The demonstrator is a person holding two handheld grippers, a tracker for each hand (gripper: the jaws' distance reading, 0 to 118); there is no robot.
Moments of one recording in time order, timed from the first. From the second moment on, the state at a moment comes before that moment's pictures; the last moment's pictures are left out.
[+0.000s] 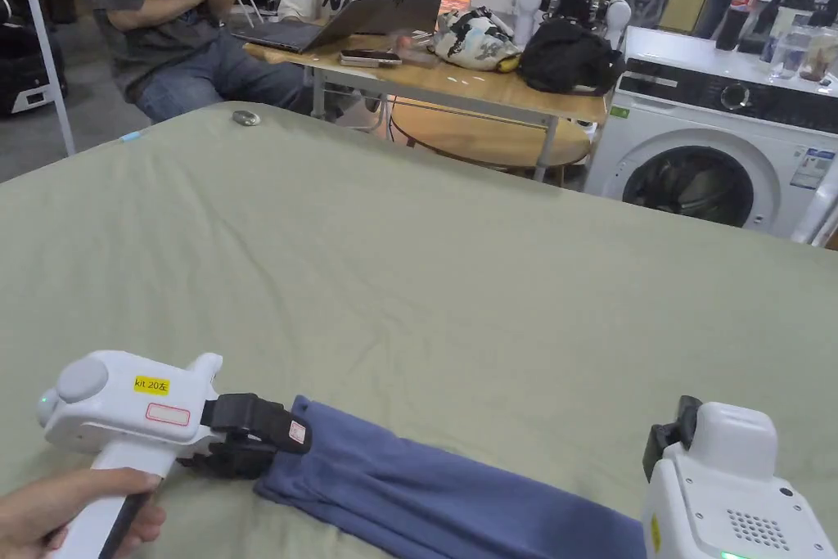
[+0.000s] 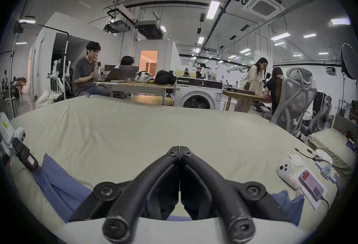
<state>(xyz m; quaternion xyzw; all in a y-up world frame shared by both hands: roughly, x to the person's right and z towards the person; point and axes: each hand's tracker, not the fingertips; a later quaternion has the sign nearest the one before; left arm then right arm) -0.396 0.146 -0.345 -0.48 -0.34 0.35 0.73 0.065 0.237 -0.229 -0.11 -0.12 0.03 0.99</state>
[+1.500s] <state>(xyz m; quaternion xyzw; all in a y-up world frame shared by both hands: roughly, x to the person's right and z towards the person) -0.161 0.201 -0.340 -0.56 -0.34 0.20 0.73 0.121 0.243 -0.200 -0.13 -0.15 0.01 0.98</state>
